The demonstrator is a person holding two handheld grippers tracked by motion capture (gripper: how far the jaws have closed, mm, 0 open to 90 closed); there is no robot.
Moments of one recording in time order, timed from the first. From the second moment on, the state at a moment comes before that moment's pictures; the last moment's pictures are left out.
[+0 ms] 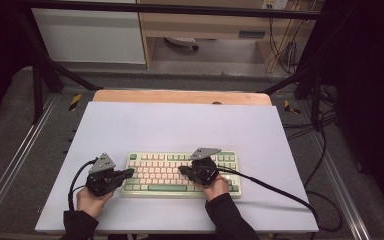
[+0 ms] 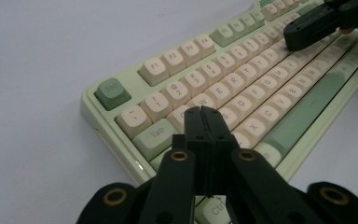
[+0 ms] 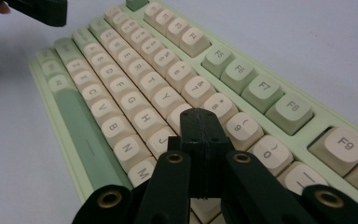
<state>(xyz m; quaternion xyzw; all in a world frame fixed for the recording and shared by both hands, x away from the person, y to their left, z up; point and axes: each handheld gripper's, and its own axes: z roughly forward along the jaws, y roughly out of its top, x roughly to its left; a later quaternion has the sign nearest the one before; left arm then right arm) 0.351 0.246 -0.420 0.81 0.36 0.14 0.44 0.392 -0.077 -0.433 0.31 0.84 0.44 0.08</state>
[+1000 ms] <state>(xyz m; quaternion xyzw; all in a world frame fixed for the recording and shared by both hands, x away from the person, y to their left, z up) 0.350 0.244 -0.417 0.81 0.36 0.14 0.44 0.377 -0.095 -0.406 0.29 0.84 0.44 0.10</state>
